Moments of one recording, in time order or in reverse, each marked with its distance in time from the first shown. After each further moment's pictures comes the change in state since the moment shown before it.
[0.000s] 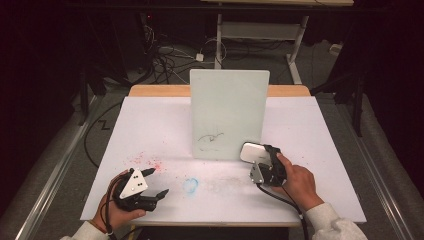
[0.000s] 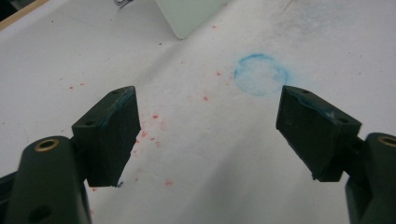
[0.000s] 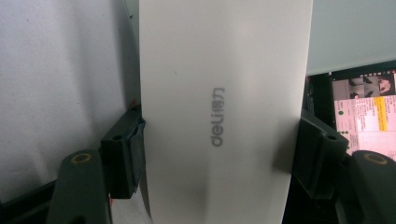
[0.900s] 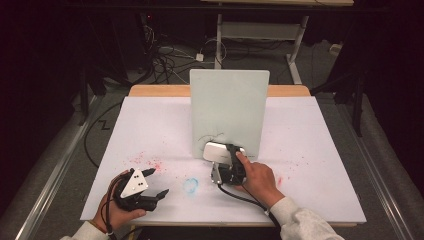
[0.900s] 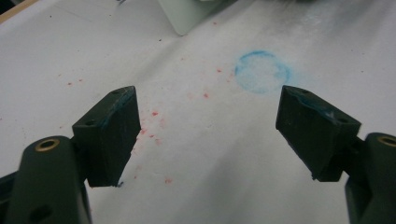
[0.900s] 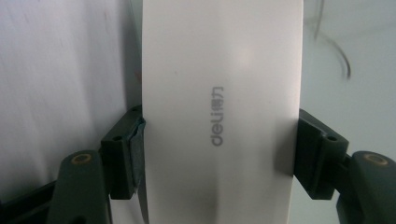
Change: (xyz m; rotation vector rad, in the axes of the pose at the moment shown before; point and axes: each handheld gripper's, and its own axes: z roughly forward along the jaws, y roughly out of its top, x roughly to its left) left arm 0.001 0.000 0.001 0.011 0.001 -0.007; right arm 0.025 0.106 0.012 -0.105 0.012 -0.009
